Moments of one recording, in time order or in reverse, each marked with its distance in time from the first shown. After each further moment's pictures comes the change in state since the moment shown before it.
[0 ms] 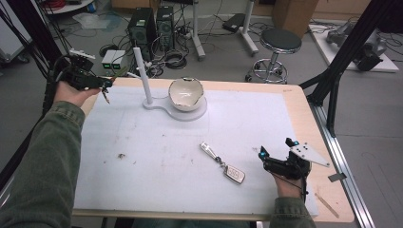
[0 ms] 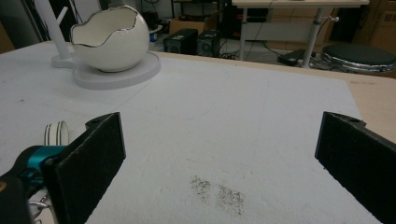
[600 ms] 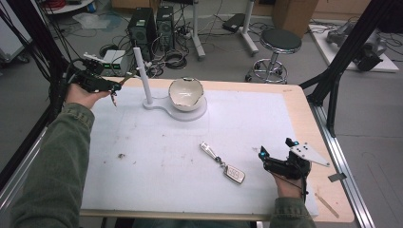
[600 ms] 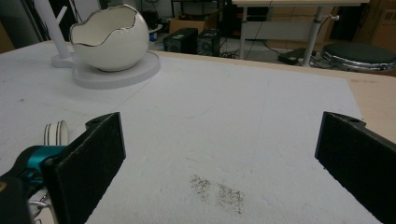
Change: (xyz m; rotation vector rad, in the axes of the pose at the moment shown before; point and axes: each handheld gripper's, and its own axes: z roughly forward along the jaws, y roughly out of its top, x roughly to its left) left arm -0.010 -0.001 0.027 0.034 -0.028 0.020; right arm 0.000 0.000 0.000 0.002 0.000 0.007
